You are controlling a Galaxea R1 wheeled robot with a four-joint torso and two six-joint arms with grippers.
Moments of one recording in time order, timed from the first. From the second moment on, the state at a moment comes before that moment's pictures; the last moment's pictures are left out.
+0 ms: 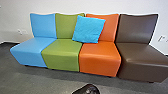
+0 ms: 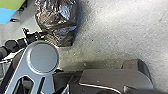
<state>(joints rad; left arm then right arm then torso) 0.82 3.01 -2.70 -0.55 0.32 0.17 -1.16 1.70 -1.00 0.00 -0.05 0.39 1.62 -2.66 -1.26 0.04</state>
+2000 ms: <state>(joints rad) 0.84 3.02 -2.71 -0.54 0.31 0.18 -1.15 1.66 -1.00 0.00 -0.05 0.39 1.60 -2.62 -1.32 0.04</state>
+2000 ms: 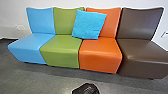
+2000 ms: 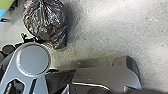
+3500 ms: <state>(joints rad) 0.88 2.79 -2.43 -0.56 0.42 0.23 -1.26 1.89 -1.18 0.00 -0.03 0.38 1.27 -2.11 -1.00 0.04</state>
